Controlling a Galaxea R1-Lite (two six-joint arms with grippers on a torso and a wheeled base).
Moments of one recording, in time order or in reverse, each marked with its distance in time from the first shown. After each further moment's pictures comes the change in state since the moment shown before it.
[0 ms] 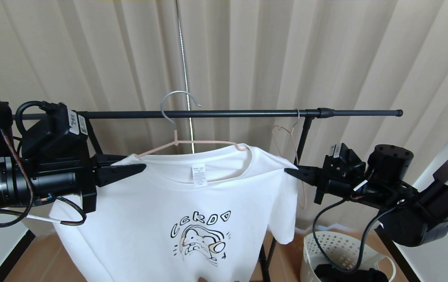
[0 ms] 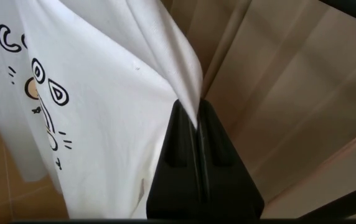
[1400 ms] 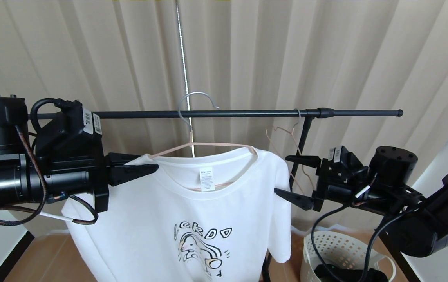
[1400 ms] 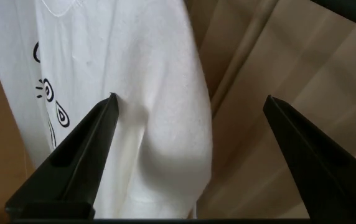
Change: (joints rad) left arm -0.081 0.021 -0.031 0.001 0.001 0.001; right arm 0.071 -0.058 0.064 -0.004 -0.002 0.010
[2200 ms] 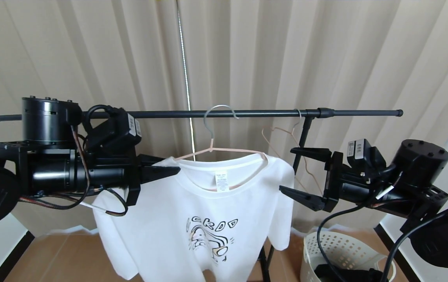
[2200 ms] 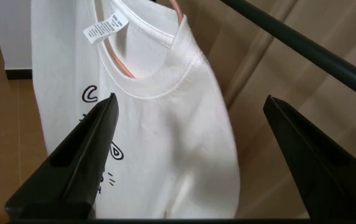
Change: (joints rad) left arm -0.057 0.154 -0.086 0.000 0.000 0.007; right arm 0.033 -0.149 0.069 0.000 0.002 0.001
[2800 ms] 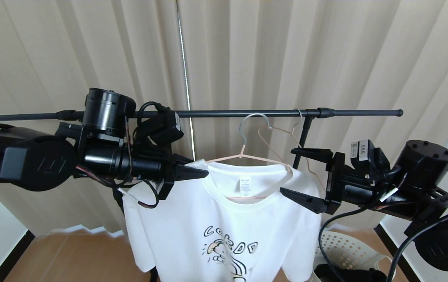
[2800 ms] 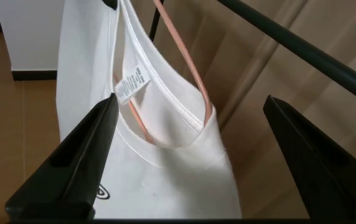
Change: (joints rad) left arm -0.116 0.159 -0.244 0.217 0.001 0.007; right arm 0.015 -0.024 0.020 -0.001 0.002 0.000
